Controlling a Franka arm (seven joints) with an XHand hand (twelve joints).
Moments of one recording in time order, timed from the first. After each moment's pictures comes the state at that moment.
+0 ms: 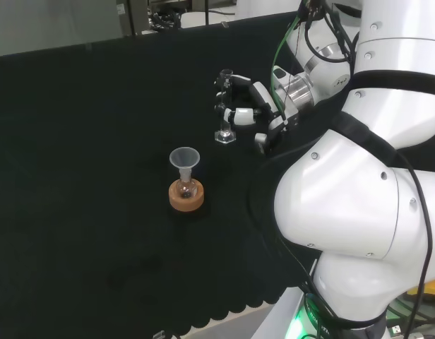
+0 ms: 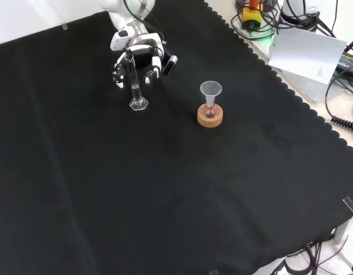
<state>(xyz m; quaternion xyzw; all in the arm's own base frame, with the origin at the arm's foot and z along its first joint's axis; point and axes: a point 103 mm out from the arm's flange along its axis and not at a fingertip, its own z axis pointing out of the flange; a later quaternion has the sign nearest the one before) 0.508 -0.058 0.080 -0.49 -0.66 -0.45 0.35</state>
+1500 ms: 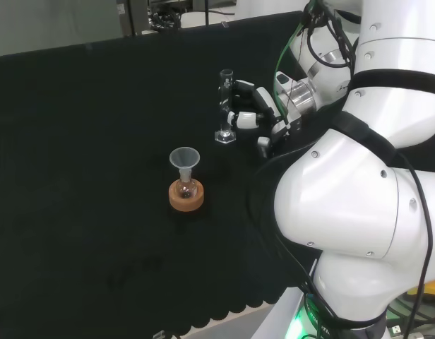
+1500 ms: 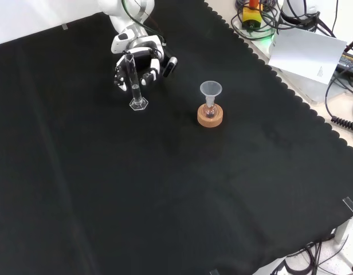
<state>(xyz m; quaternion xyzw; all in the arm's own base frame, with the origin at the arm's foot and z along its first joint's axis) 0.506 -0.066 0.067 -0.50 -0.65 -0.45 0.36</state>
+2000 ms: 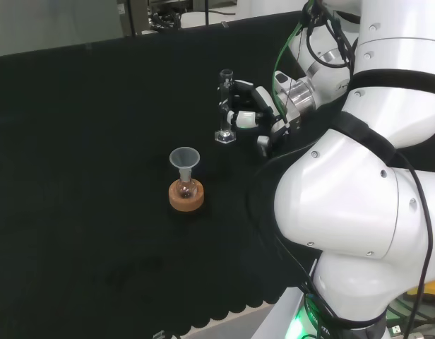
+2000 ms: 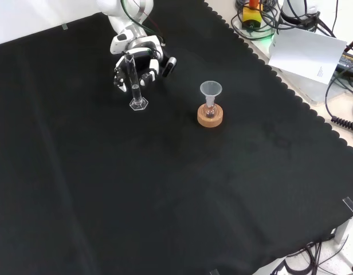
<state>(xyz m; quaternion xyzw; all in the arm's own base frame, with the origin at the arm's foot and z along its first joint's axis) 0.509 -0.067 0.067 -0.50 -0.65 -0.44 0.36</state>
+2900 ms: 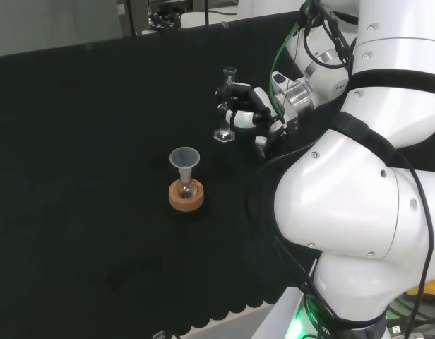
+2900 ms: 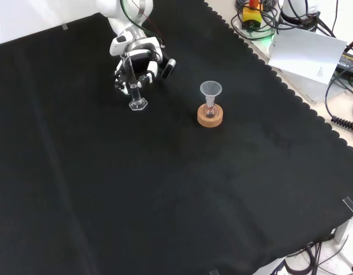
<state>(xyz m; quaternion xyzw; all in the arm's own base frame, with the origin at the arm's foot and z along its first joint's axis) 0.512 -0.064 0.063 -0.51 -0.65 -0.44 0.36</state>
